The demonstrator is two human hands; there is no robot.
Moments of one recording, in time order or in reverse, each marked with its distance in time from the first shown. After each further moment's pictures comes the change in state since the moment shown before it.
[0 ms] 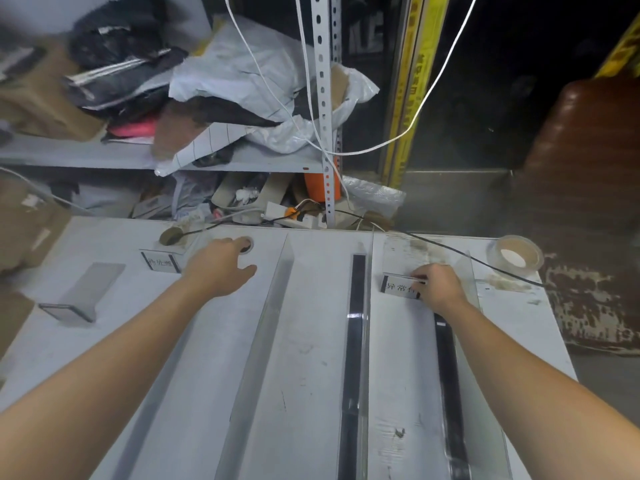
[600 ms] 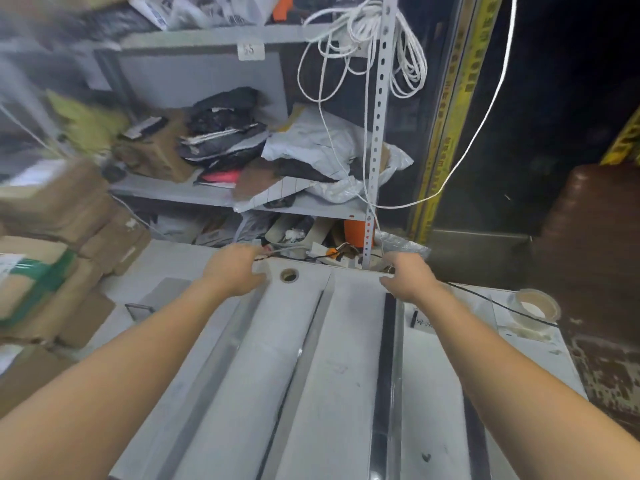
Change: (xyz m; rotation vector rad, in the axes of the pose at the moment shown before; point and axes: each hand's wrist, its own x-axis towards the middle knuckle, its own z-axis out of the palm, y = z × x) left_hand -0.071 -0.056 -0.075 0.068 0.130 -0.010; right_hand -0.068 -0.176 -0.064 -0.093 0.025 -0.271
